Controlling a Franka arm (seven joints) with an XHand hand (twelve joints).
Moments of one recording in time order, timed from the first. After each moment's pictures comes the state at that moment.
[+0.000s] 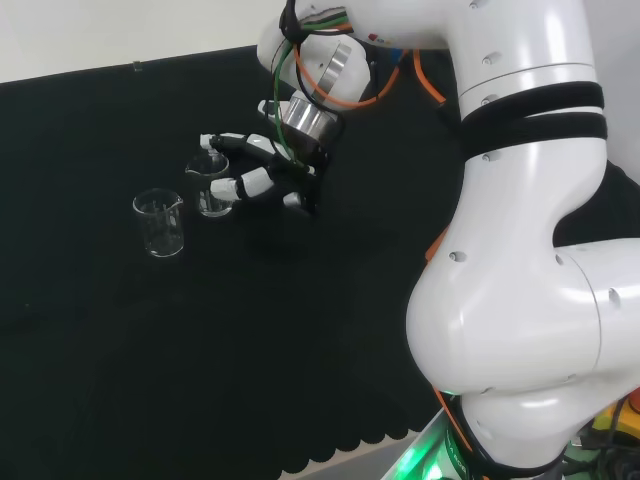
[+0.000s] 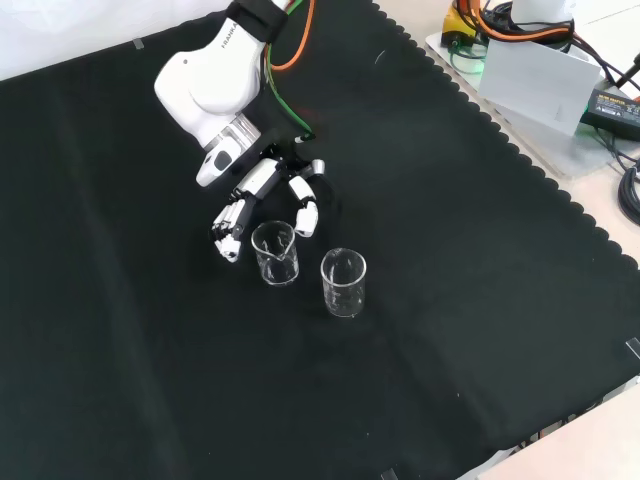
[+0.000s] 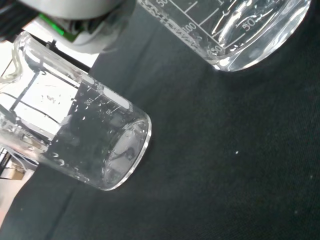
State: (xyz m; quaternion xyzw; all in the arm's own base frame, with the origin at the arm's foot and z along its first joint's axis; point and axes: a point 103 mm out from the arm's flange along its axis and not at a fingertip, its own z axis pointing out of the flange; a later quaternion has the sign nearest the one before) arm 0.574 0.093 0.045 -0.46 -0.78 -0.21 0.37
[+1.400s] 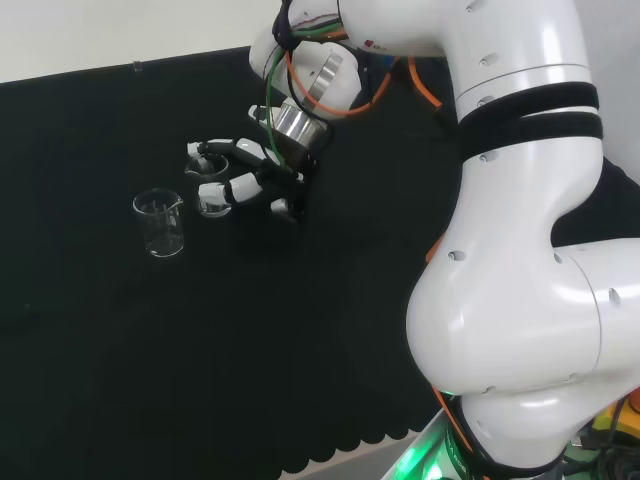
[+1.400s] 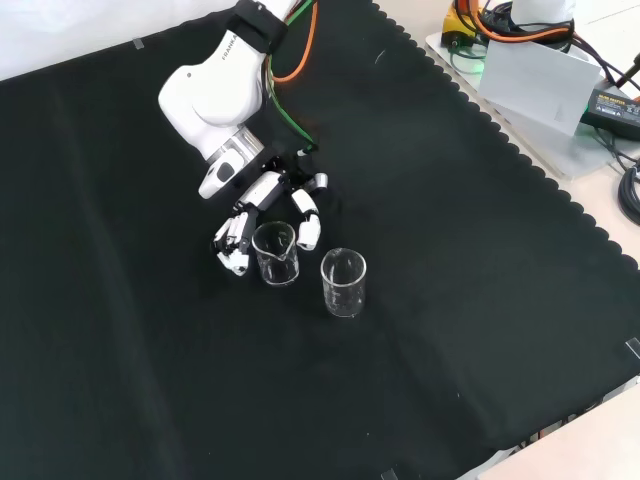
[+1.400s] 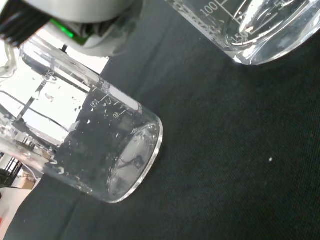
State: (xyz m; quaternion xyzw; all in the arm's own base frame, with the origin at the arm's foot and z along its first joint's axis) arm 0.580 0.114 0.037 -0.45 -0.78 -0.23 0.37
